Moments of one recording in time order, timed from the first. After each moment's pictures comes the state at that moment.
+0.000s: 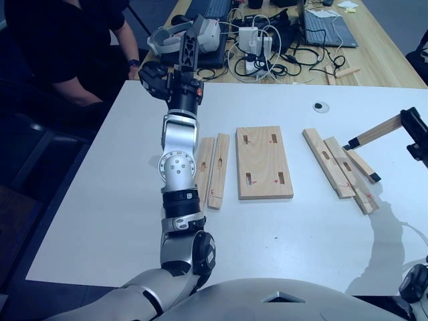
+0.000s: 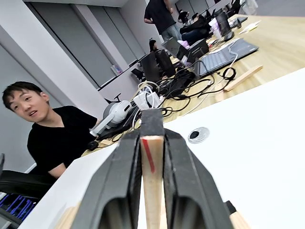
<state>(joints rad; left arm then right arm) -0.56 -0.15 0.32 0.06 -1.01 0.22 -0.06 -0.21 -0.60 -0.65 0.14 0.92 0.76 0.56</state>
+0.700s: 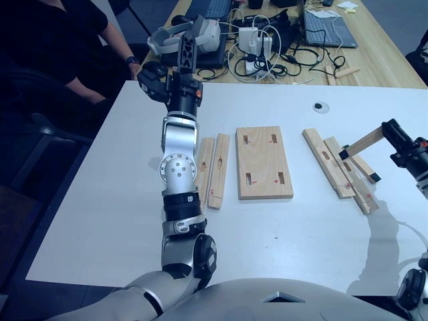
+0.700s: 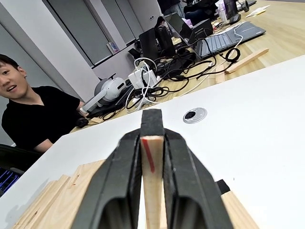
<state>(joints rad) -0.53 -0.16 0.31 0.04 -1.01 0.21 -0.03 -0.18 -0.56 -0.51 0.17 0.76 0.61 0.62</state>
